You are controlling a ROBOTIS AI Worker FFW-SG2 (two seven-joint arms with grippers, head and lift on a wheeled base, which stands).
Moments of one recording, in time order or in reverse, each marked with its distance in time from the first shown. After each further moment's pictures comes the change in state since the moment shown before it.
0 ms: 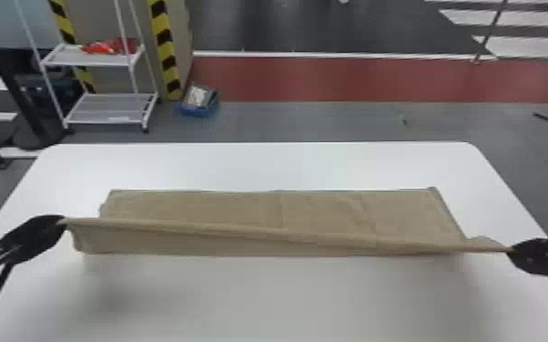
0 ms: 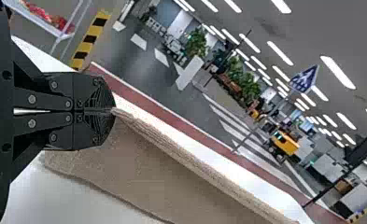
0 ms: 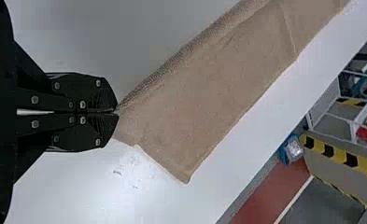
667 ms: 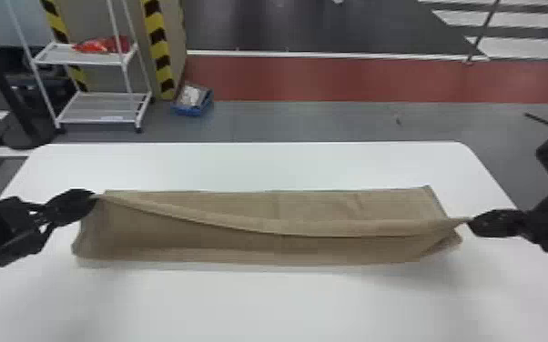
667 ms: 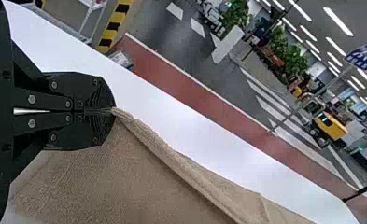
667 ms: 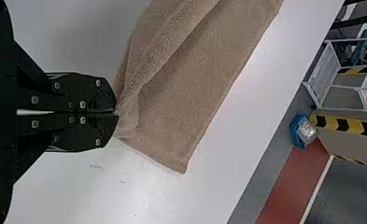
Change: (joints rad) left arm -0.210 0.014 -0.179 0.043 -0.199 0.321 -0.032; right arm -0.293 -0.019 0.176 0.257 0.071 0.188 0.000
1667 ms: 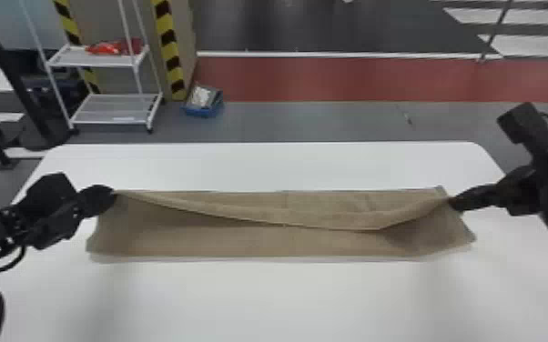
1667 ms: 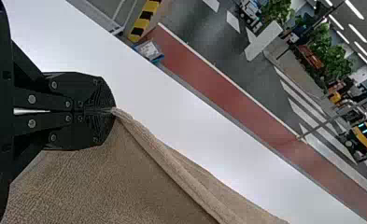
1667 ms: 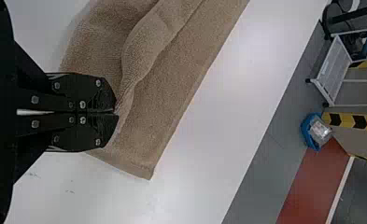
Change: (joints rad) left arm -0.104 -0.001 -0.089 0.070 -0.076 0.207 0.025; right arm -0.278 0.058 0.160 0.280 0.112 0.090 0.000
